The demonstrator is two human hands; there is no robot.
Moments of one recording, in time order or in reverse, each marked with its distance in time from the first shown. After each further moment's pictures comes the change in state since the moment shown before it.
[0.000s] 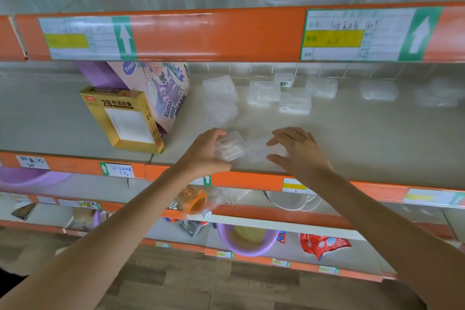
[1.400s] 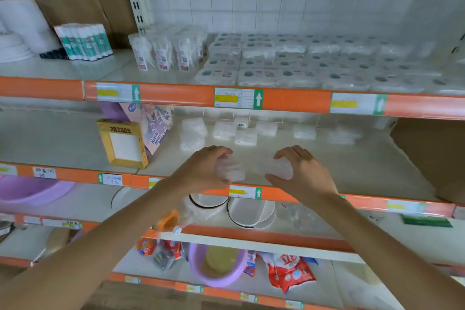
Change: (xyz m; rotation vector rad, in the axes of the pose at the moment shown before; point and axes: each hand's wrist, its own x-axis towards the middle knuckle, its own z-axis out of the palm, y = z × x) left_hand -0.103 0.152 0.003 0.110 0.073 0.261; right_hand -0.142 -0.008 -0.163 -0.045 0.200 0.120
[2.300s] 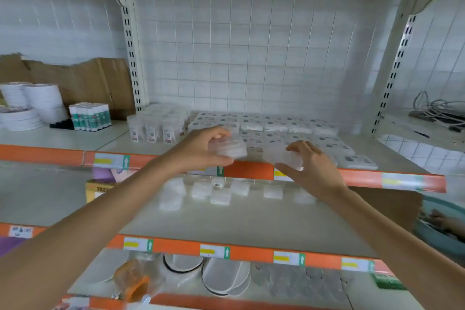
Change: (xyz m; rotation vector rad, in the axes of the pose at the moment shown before) left_hand 0.020 0.170 -0.131 -0.032 0.206 0.178; right_hand 0.028 0.024 -0.189 0.013 0.221 -0.027
